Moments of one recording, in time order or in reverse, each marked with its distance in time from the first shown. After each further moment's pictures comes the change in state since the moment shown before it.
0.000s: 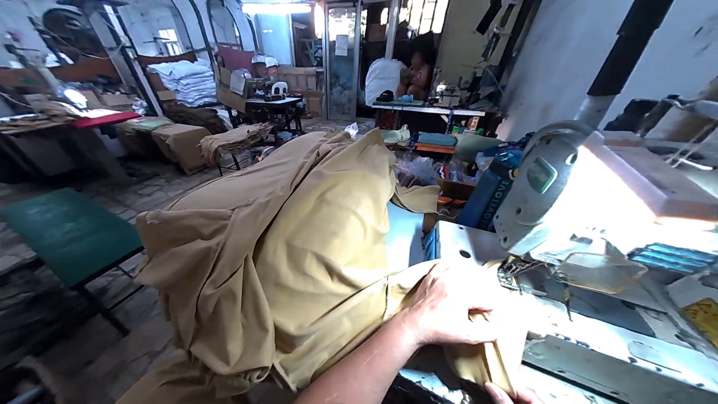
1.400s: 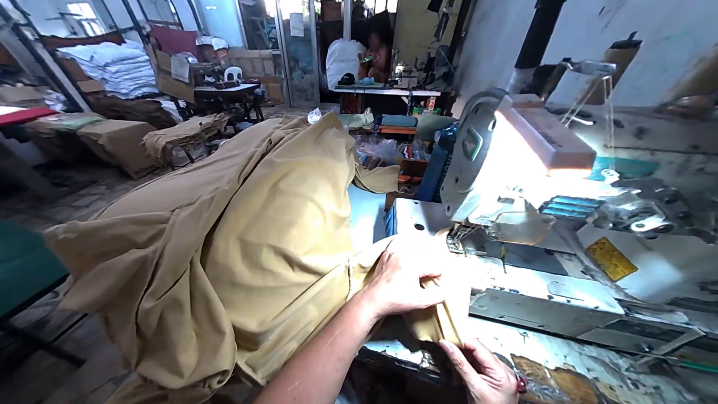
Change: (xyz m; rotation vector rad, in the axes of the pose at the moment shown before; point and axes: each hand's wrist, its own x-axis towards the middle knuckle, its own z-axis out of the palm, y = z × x) left_hand -0.001 -0.004 -0.001 -0.009 -0.066 -0.028; right_hand 0.001 -0.008 0.002 -0.038 -0.012 0.007
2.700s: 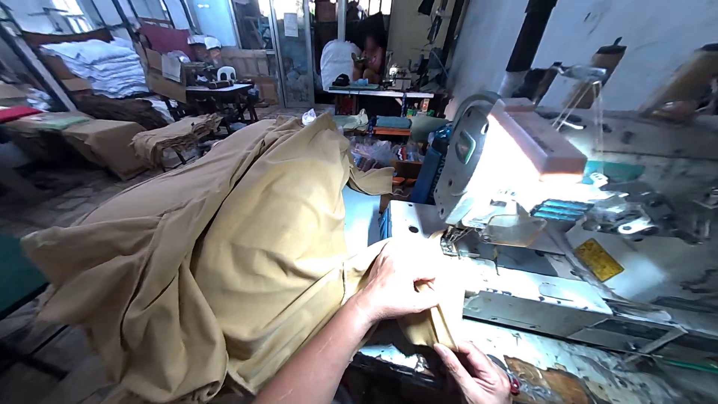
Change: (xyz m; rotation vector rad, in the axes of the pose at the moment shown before) left_hand 0.000 0.002 -0.002 -0.007 -0.001 -0.024; right_hand 0.000 -0.001 0.000 0.005 -0.011 0.003
